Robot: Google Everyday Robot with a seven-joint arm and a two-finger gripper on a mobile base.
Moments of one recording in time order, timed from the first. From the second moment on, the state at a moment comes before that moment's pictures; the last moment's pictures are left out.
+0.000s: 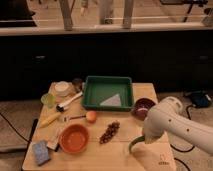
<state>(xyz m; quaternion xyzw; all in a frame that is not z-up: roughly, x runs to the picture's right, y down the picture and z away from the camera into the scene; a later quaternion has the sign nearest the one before) 0.206 0.243 0.706 -0.31 -0.03 -0.04 0.95</state>
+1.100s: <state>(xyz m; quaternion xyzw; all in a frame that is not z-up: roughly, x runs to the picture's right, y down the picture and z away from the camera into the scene) 0.171 0.245 0.706 -0.30 -0.02 -0.04 0.95</state>
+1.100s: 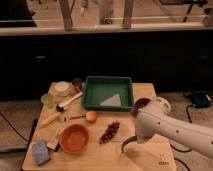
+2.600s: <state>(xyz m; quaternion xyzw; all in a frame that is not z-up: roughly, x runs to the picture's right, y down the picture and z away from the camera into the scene) 0.131 0.238 0.695 -0.28 -0.02 -0.04 0.96</state>
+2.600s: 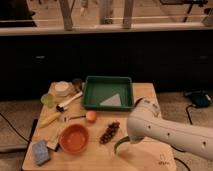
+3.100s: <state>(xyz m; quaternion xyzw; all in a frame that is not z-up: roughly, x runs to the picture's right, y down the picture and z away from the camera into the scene) 0.119 0.236 0.694 -0.28 -0.02 -0.05 0.96</state>
